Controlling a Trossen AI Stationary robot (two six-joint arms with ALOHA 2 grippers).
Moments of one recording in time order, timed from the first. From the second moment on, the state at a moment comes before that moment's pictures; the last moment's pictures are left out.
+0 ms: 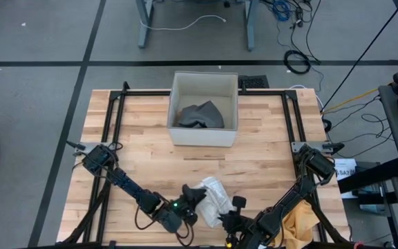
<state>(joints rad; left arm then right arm) -0.65 2.05 1.10 0.50 -1.07 0.82 0.84 2.07 1.37 -0.43 0.77 0.88</state>
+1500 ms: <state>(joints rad) -0.37 2.07 1.10 0.29 -0.44 0.35 0.93 2.04 1.38 -0.39 0.75 0.55</state>
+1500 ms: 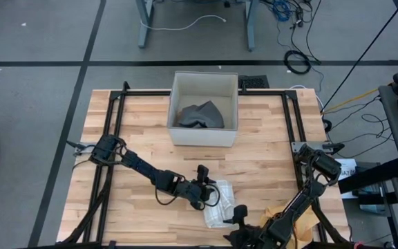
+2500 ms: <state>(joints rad) -0.37 2.07 1.10 0.29 -0.43 0.35 0.81 2.08 1.42 -0.32 0.67 0.22</state>
